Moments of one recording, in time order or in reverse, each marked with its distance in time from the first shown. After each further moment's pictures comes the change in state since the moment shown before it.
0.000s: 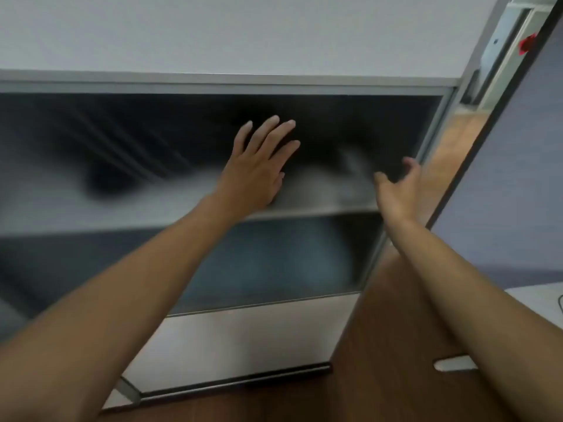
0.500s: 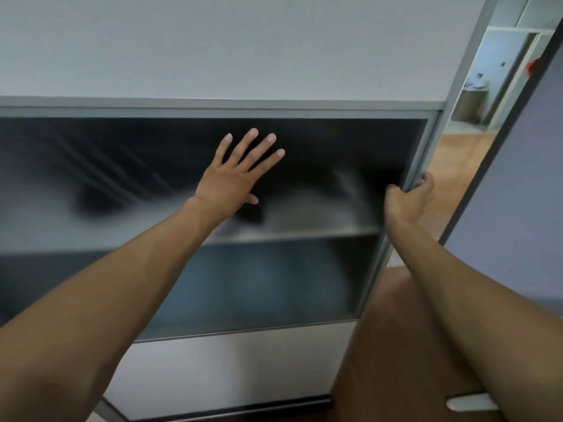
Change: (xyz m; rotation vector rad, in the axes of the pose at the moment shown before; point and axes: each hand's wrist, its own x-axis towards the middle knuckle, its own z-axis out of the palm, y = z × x) left_hand 0.026 -0.024 0.034 0.292 -0.363 -0.071; right_hand 0.083 0.032 -0.003 0.103 0.154 0.160
